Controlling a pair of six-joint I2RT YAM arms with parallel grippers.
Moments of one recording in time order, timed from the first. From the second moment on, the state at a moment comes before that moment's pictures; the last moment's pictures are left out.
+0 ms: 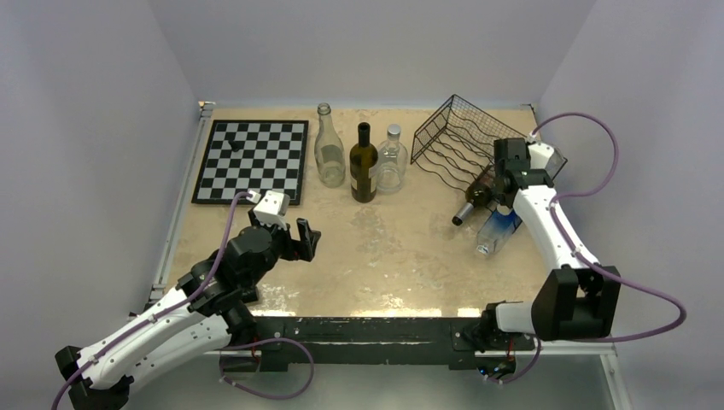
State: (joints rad) left arm -0.88 0.57 0.61 -0.44 -0.42 -0.43; right arm 0.05 1.31 1.07 -0.75 0.61 0.54
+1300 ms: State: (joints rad) left arm -0.88 0.49 0.62 -0.49 -0.46 -0.43; right arm 0.11 1.12 1.25 -0.72 0.32 0.33
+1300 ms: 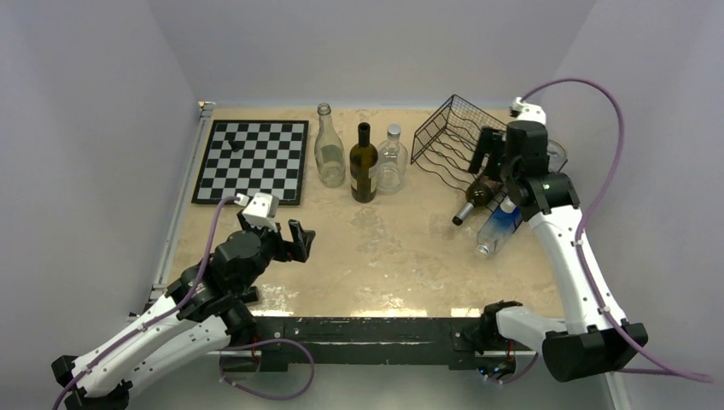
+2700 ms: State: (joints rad) left arm -0.88 0.43 0.70 -0.63 -0.41 -0.45; right arm 0.49 1.83 1.71 -0.45 0.10 0.16
